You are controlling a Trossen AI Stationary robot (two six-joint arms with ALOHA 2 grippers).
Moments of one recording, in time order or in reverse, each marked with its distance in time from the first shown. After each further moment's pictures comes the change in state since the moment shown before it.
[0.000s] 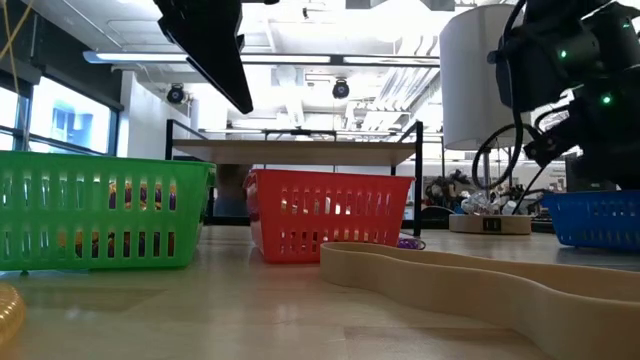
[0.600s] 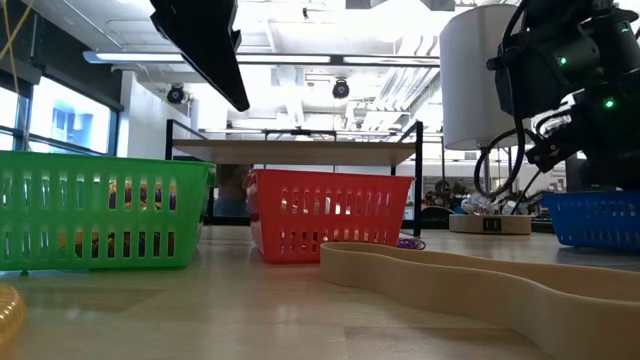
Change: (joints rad) left arm -0.021 0.000 0.000 0.000 0.000 0.000; right arm 0.004 0.026 0.000 0.006 -0.023 -0.030
